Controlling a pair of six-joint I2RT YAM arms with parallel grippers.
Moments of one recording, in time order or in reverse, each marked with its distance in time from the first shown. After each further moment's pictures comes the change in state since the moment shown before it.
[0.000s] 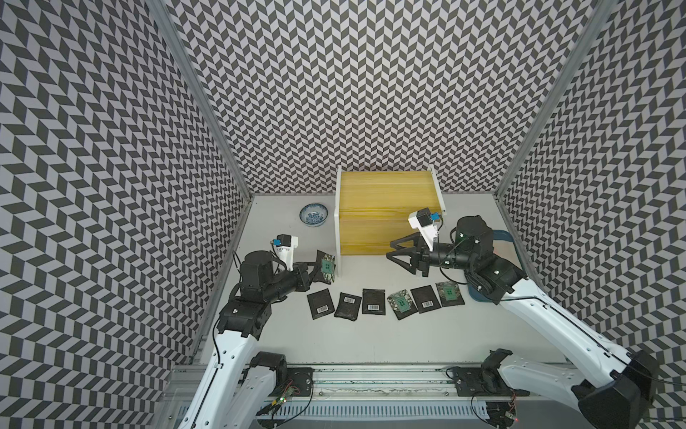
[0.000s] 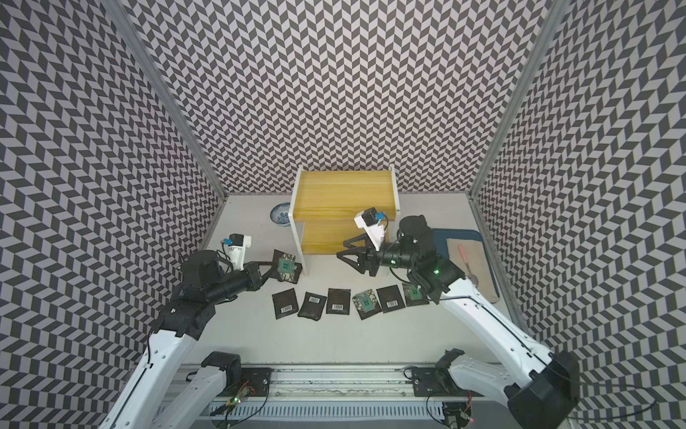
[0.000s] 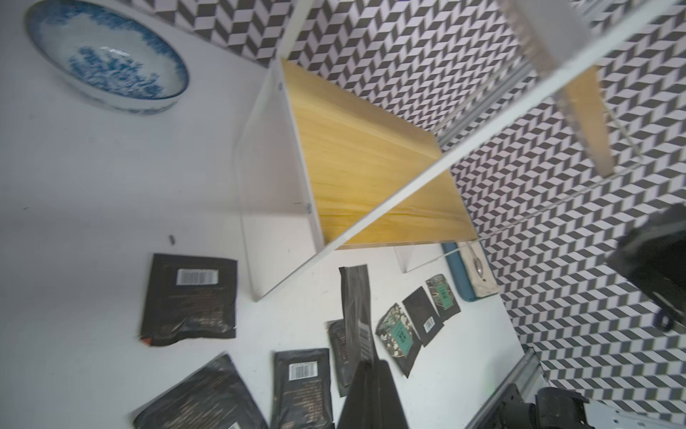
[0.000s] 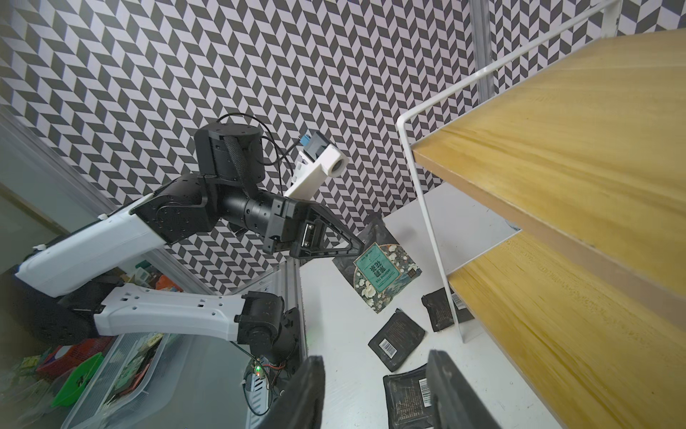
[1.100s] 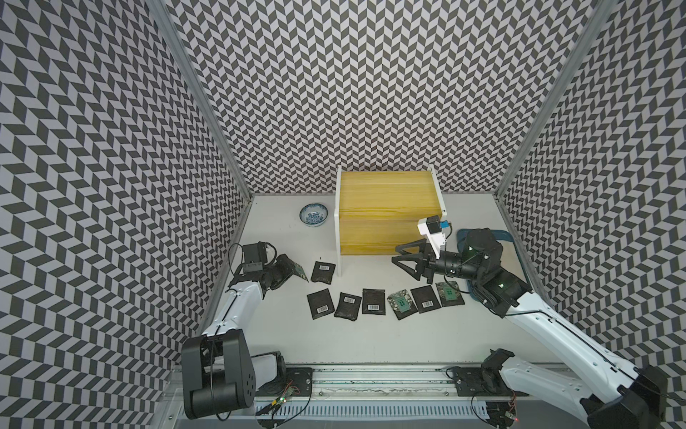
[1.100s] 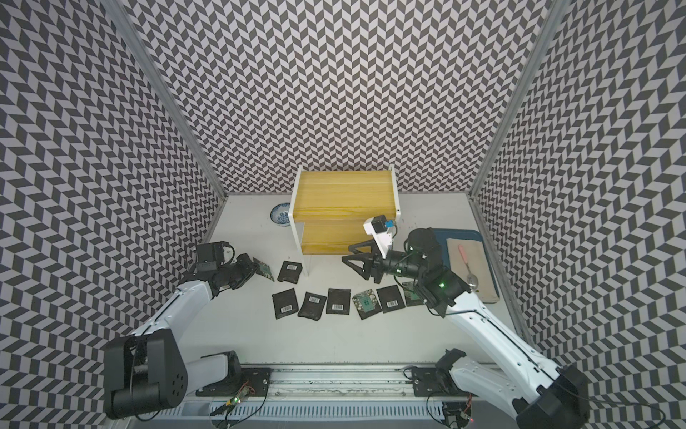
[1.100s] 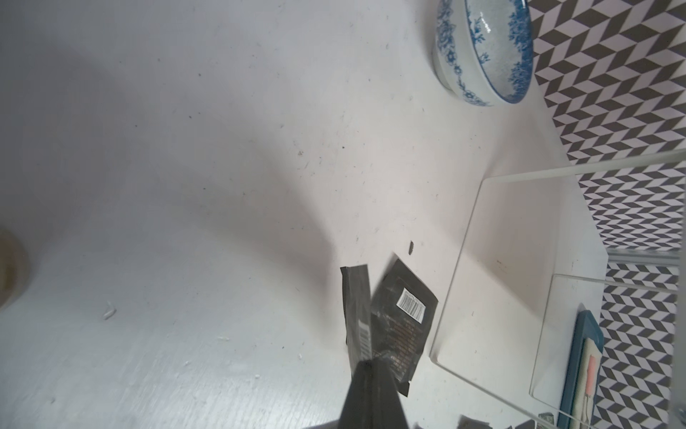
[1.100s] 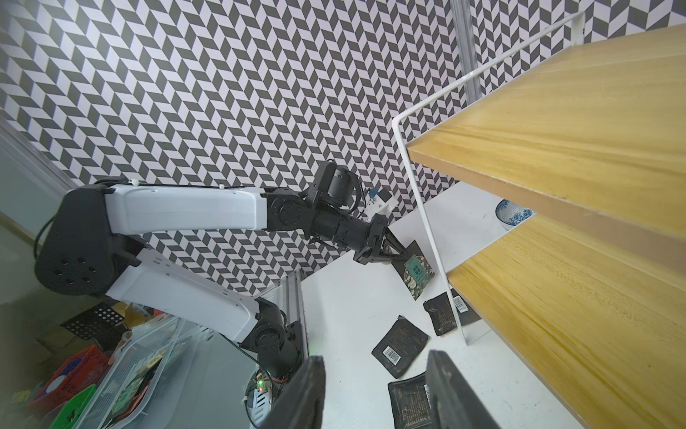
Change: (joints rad) left arm 0.288 0.532 -0.060 0.219 -0.136 -0.143; right arm -0.003 -0.100 -0.146 0.131 0.028 0.085
